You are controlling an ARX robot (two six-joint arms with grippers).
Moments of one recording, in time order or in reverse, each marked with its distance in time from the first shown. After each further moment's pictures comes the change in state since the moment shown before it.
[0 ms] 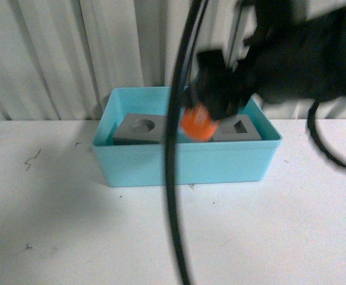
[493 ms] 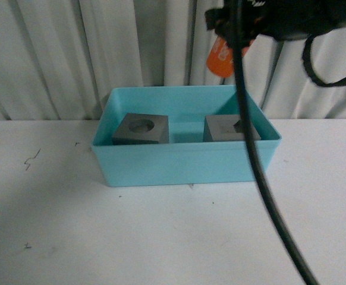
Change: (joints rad) left arm 0.000 0.000 0.000 0.000 0.000 0.000; right arm -0.076 0.190 0.264 0.004 0.058 0.043
